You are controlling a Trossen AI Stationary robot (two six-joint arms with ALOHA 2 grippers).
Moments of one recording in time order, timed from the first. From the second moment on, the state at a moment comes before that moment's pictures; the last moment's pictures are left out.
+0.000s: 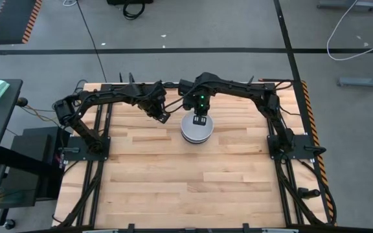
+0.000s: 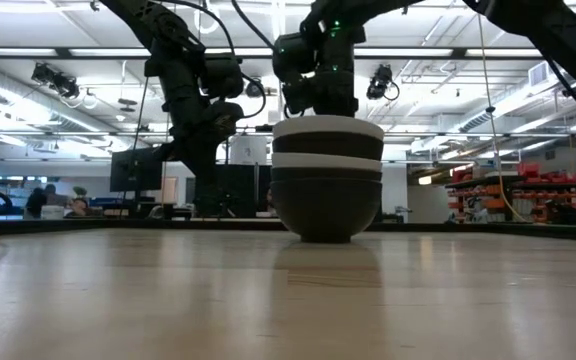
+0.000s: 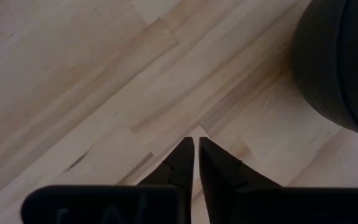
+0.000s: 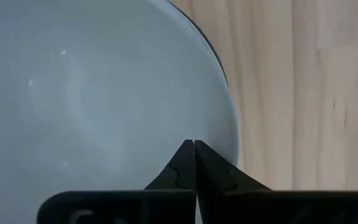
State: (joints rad) left arm 0.51 1.62 1.10 -0.70 0.18 -0.42; right arm -0.33 2.13 2.04 -1.44 -0.10 -0.13
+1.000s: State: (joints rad) left arm 0.51 1.48 1.10 -0.56 0.17 -0.38; right arm -0.30 1.68 2.06 -1.23 -0.08 -0.06
